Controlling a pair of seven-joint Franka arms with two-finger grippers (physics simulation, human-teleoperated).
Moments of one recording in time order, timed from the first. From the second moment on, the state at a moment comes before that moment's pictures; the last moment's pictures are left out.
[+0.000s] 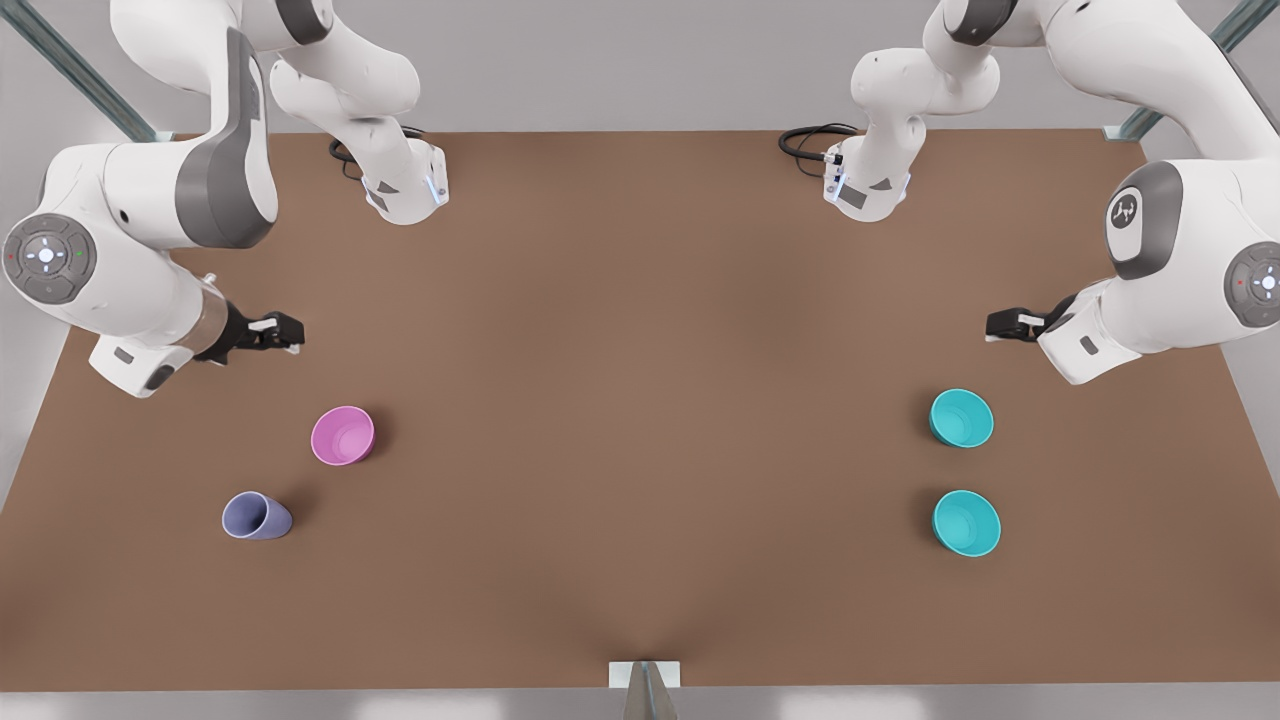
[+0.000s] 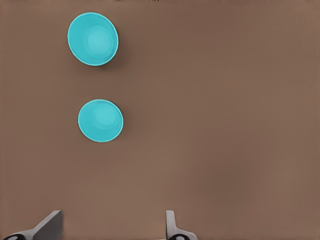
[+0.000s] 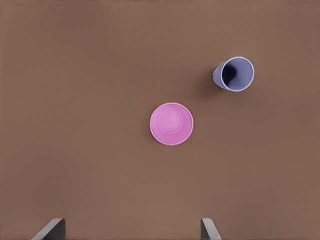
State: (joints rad) left arm -0.04 0.25 0.05 -1.34 -0.03 1.31 0.18; right arm 0.06 0.25 0.04 -1.28 -0.07 1.35 -0.11
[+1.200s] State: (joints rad) left arm -0.04 0.26 0.05 -1.34 -0.03 1.29 0.22; right arm -0.20 0.56 0.05 -1.91 0.10 2.24 -0.17
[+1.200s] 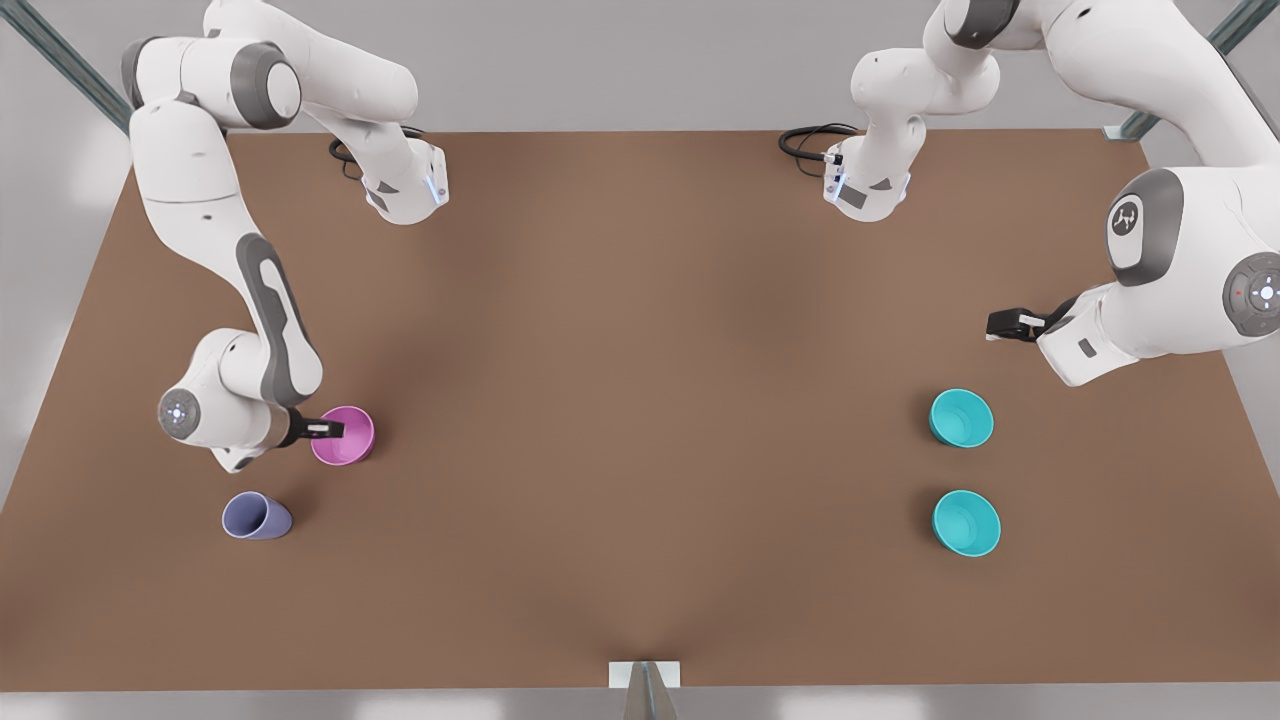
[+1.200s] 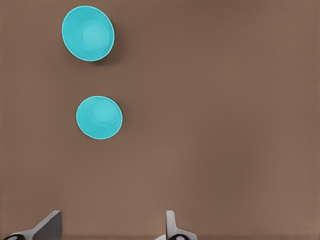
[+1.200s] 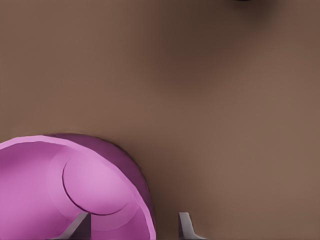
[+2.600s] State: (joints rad) left arm 0.09 0.63 0.21 -1.77 -0.23 2.01 0.44; right arm 0.53 0.99 0.15 -1.10 0.32 2.08 0.73
